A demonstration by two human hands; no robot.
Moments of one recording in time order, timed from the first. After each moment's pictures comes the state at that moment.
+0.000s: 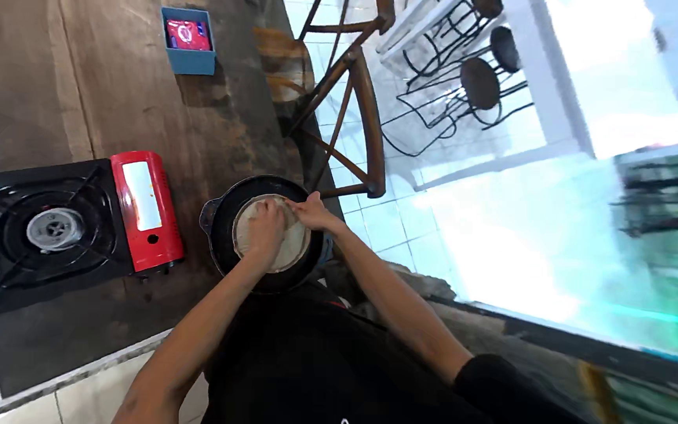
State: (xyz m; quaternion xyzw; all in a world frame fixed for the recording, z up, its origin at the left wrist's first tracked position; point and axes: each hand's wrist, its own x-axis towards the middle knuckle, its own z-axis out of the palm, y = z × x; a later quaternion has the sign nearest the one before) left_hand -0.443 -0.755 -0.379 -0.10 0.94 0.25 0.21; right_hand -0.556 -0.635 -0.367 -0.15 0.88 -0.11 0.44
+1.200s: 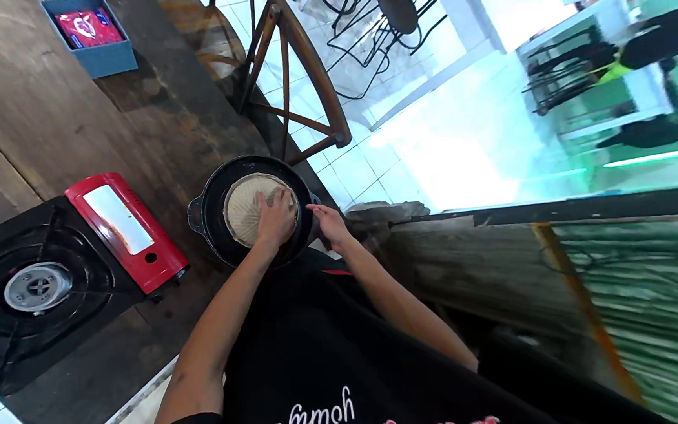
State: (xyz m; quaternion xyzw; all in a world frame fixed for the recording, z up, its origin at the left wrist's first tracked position) left_hand -0.423 -0.730 -0.436 0.20 0.95 0.23 0.09; right_hand -0.421 -0.577 -0.355 0.23 0.84 -0.44 0.23
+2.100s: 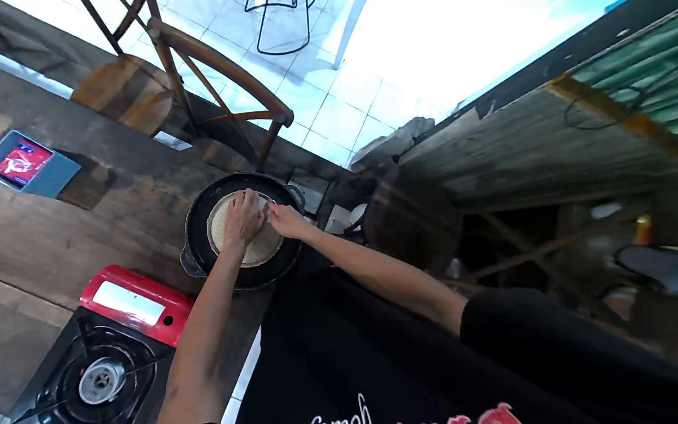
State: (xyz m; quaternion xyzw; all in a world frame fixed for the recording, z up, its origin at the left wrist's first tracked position) left_hand -0.475 -0.764 -0.439 0.33 0.94 0.11 0.04; right_hand -0.429 -0.613 -0.376 0.11 0.87 -0.38 0.30
